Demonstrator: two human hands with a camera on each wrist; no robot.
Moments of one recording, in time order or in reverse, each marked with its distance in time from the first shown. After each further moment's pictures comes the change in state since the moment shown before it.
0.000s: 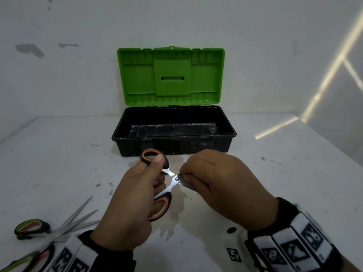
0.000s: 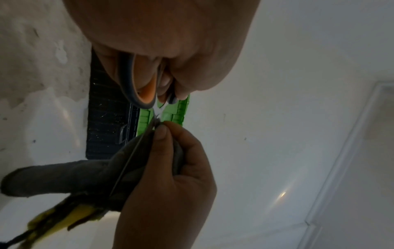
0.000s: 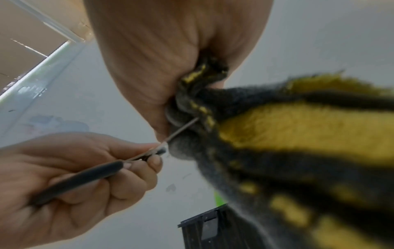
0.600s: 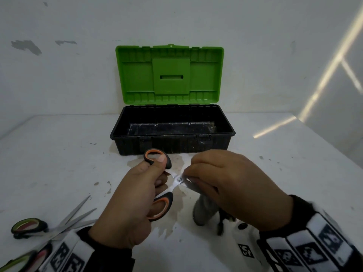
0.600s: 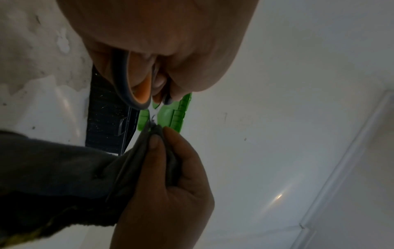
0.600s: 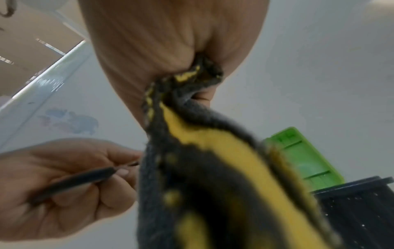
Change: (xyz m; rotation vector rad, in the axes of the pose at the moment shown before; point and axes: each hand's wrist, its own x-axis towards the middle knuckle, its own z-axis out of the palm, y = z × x) left_hand 0.008 -0.006 -0.008 -0.045 -0.112 -0.042; right_hand -0.008 0.008 -0.017 -0.028 -0.095 -0.065
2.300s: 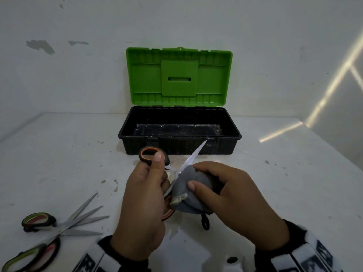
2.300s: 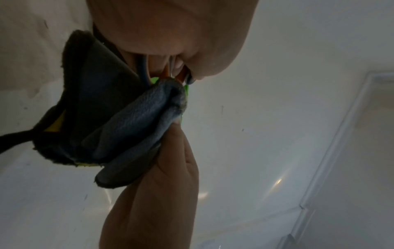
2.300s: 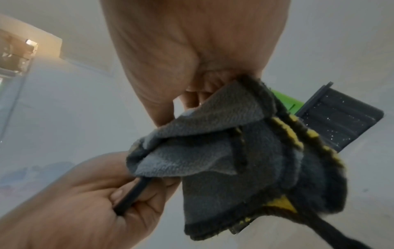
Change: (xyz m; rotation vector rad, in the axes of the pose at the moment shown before) left_hand -0.006 -0.012 0.013 -0.184 0.196 0.257; right_hand -0.004 -0.026 0.021 0.506 0.120 0.520
